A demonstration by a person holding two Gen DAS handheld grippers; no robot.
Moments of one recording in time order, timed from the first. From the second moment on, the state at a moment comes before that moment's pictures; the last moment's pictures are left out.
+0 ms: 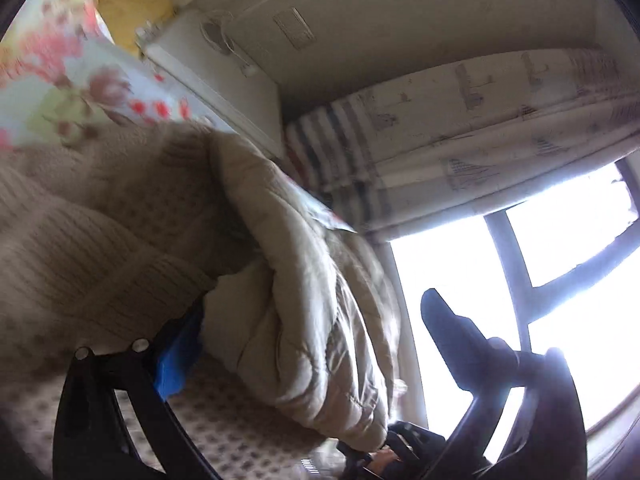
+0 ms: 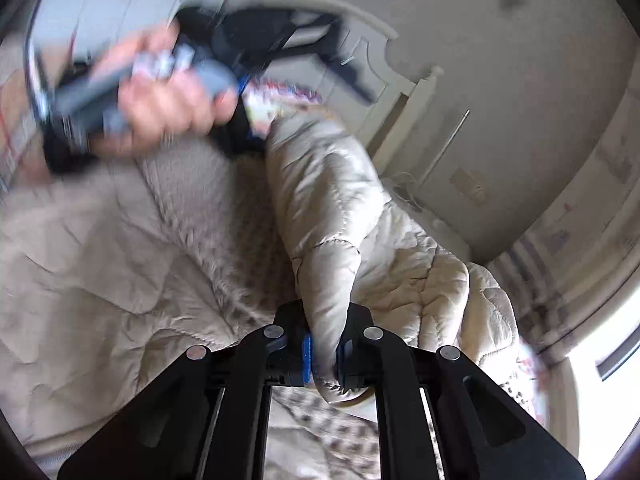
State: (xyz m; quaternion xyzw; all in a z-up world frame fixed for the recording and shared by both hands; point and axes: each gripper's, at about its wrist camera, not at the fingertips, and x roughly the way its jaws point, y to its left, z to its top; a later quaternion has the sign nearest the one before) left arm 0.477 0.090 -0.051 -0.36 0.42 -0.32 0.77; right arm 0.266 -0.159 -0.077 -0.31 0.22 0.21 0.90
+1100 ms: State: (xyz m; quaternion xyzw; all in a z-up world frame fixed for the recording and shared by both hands) left arm 0.414 -0.033 0.002 0.06 0.36 -0.17 0.91; right arm 0.342 -0.300 -0.010 -0.03 0.32 0.10 0.94
